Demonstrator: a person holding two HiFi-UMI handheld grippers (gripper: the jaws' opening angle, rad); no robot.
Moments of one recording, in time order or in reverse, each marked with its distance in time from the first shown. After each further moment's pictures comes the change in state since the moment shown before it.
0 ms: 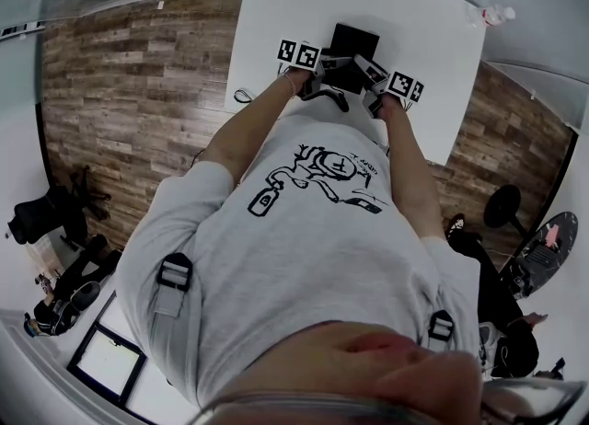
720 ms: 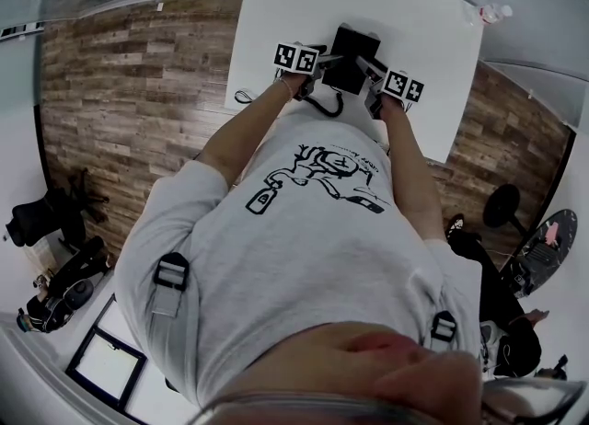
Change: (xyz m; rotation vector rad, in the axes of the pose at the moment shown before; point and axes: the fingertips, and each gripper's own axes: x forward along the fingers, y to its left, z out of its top) left arm -0.032 0.012 0.001 0.120 -0.023 0.194; right arm -0.011 -0.001 -0.001 -0.185 0.038 -0.194
